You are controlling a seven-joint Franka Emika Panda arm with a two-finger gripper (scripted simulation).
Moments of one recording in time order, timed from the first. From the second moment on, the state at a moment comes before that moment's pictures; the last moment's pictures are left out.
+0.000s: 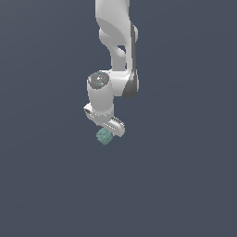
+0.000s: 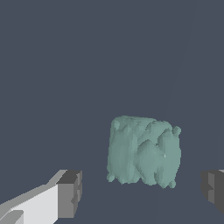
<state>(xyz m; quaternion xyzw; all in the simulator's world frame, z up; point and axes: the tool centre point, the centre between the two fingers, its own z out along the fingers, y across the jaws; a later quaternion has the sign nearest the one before) -0.028 -0.062 0.103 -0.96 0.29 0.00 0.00</state>
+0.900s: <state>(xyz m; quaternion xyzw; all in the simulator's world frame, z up) -0.035 -0.073 0.072 -0.94 0.34 0.00 0.00</state>
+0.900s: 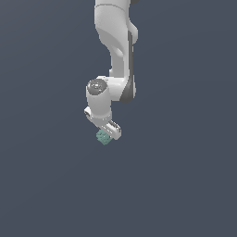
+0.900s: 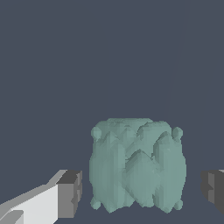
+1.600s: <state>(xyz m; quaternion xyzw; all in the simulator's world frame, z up) -0.035 -0.073 0.042 -0.94 0.34 0.00 0.00</state>
